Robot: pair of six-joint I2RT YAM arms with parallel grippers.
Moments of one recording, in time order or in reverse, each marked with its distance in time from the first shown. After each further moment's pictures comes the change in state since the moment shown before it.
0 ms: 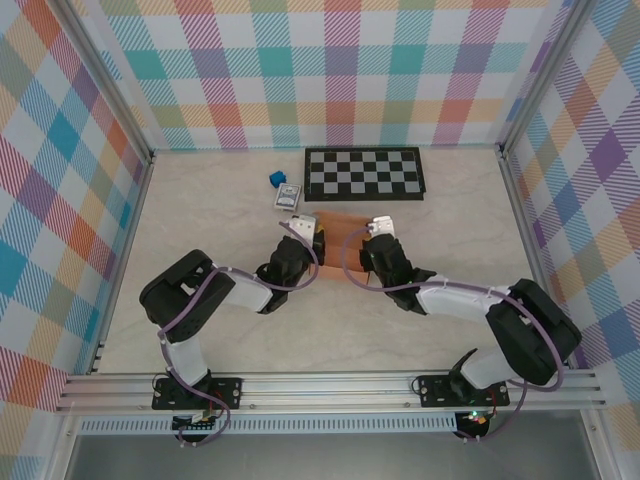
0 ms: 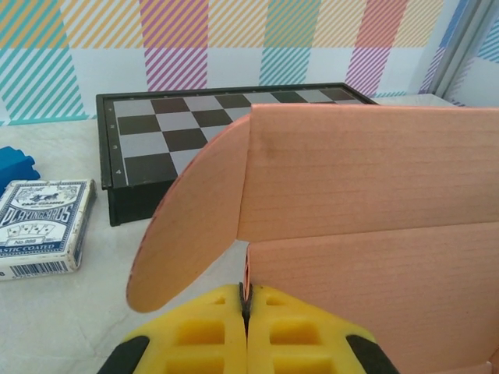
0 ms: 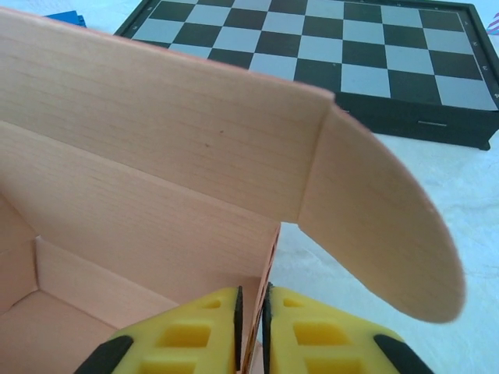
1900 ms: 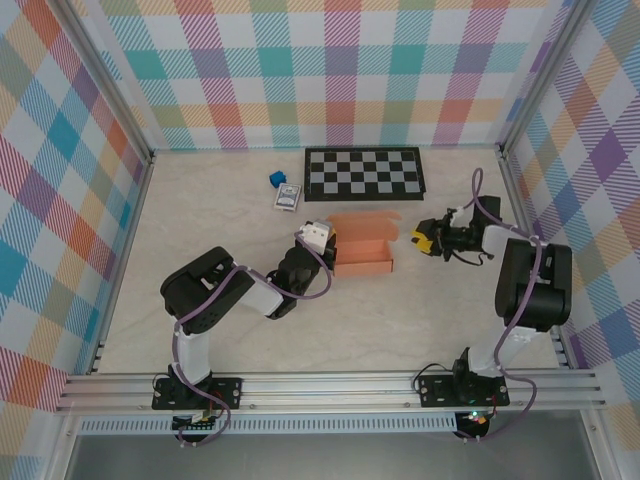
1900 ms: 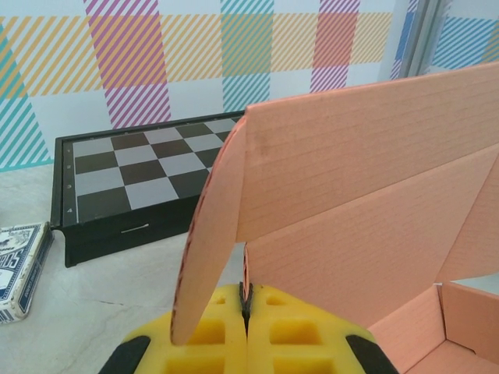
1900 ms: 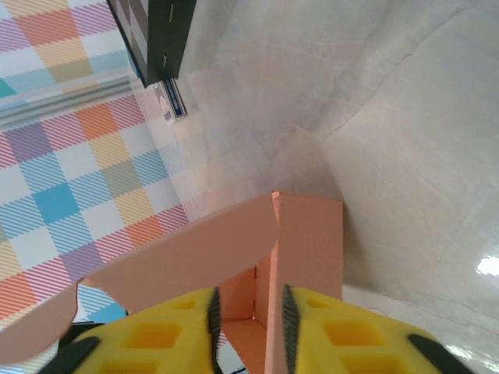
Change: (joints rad) left arm -0.042 0.115 0.024 0.188 -0.008 0.124; right arm -0.880 0.323 0.348 -0.602 -1.493 0.448
